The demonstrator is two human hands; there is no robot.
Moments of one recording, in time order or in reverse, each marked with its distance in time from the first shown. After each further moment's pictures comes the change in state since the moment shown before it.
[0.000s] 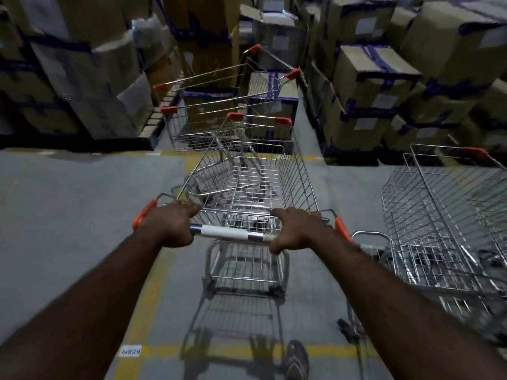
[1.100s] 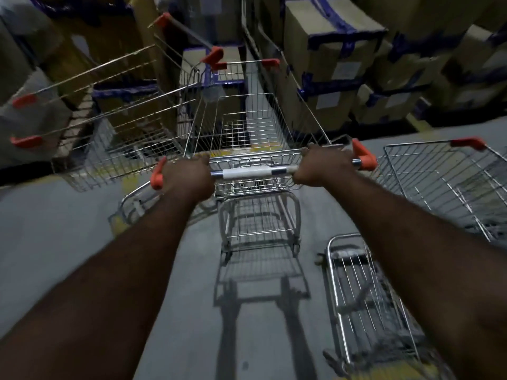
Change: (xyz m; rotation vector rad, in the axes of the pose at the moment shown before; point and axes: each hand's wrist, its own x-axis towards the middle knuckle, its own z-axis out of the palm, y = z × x) left_hand 0.393 0.234 -0.128 -0.023 0.243 -0.034; right_hand 0.247 0.311 -0.174 -0.140 0.246 0.382
